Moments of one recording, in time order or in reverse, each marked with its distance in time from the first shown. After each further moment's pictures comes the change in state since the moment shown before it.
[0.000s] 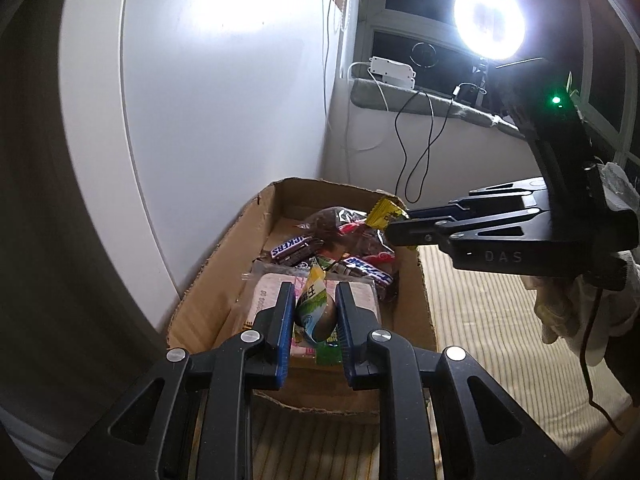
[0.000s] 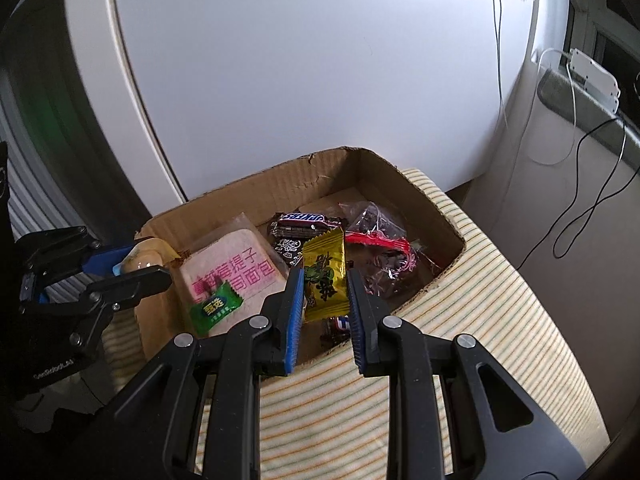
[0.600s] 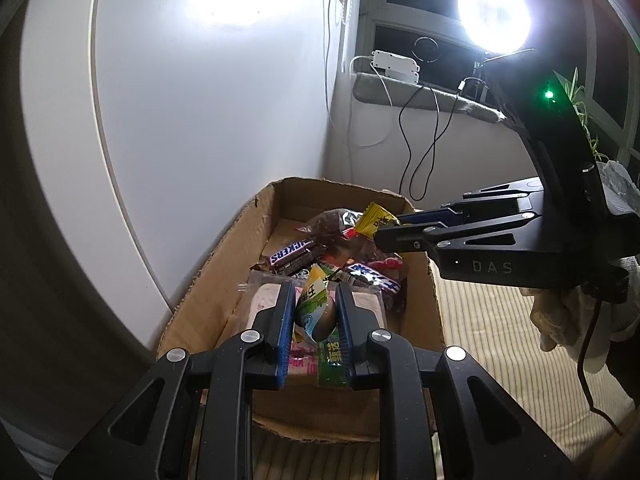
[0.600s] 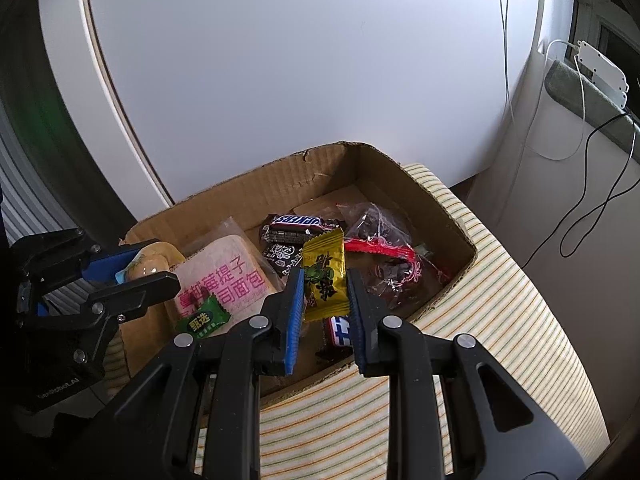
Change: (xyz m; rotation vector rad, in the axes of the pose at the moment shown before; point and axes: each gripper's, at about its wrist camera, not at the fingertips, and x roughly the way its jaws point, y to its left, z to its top) left arm 0.014 -0.003 0.005 0.004 0.014 0.015; right arm 0.019 -0.006 0.008 0.007 0.025 0.004
